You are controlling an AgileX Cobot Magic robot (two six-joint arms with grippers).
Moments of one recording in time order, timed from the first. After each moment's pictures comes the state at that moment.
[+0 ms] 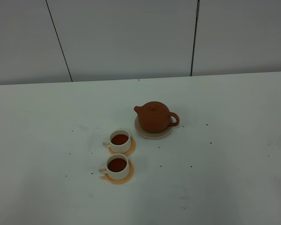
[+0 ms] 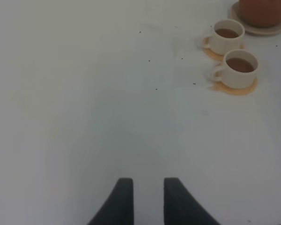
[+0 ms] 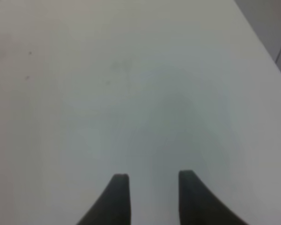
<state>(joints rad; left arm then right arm) 0.01 0.05 -0.51 -0.05 1.04 0.10 -0.15 -0.01 -0.49 0.07 1.07 -0.04</state>
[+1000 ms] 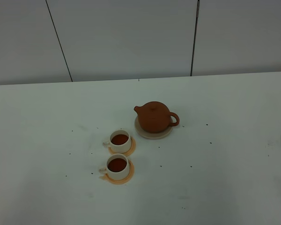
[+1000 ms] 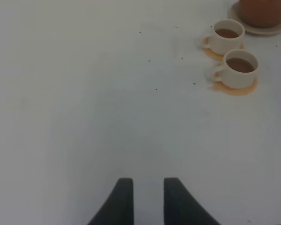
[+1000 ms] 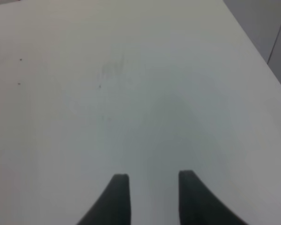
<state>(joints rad) 0.01 0.05 -0.51 -0.05 1.04 0.10 -0.15 -0.01 -0.49 0.06 1.07 -0.03</state>
